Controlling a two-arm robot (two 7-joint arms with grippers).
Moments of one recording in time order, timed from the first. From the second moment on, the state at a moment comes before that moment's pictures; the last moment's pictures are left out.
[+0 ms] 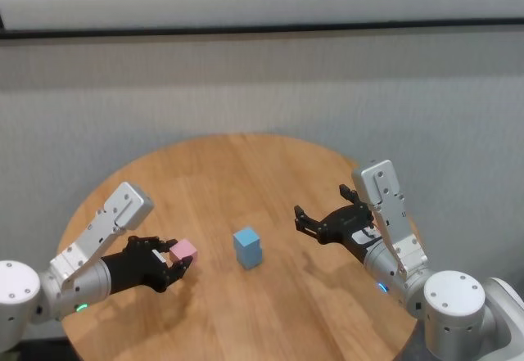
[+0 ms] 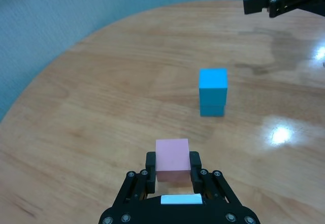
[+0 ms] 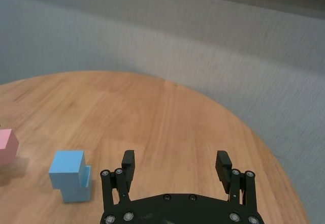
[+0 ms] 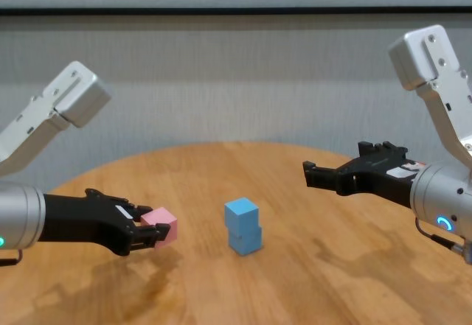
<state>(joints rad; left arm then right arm) -0.44 0.44 0.48 -1.15 -0.16 0.09 -0.57 0.34 0.14 -0.30 -1.22 0.01 0.08 0.21</state>
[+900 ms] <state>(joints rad) -0.51 0.43 0.52 -1.24 -0.15 0.12 -0.59 0.34 0.14 -0.30 -1.22 0.01 0.08 0.21</state>
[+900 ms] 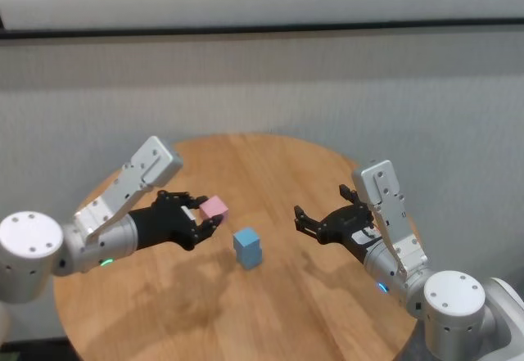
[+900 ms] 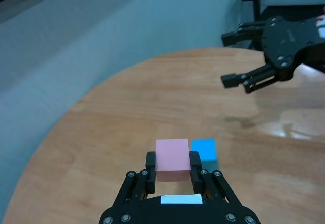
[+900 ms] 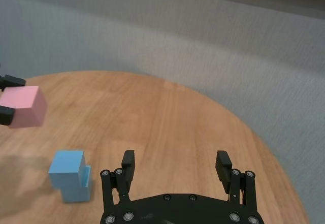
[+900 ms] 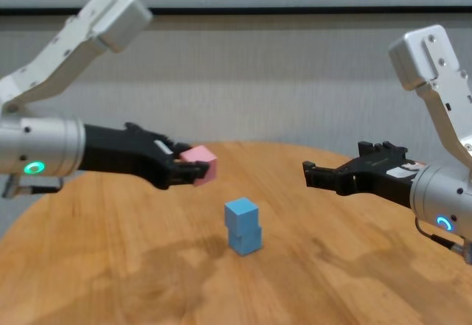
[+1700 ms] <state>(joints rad) -0.59 0.37 0.60 -1.19 -0.13 0.13 -0.62 0.34 0.14 -0.30 -1.22 0.01 0.08 0.21</state>
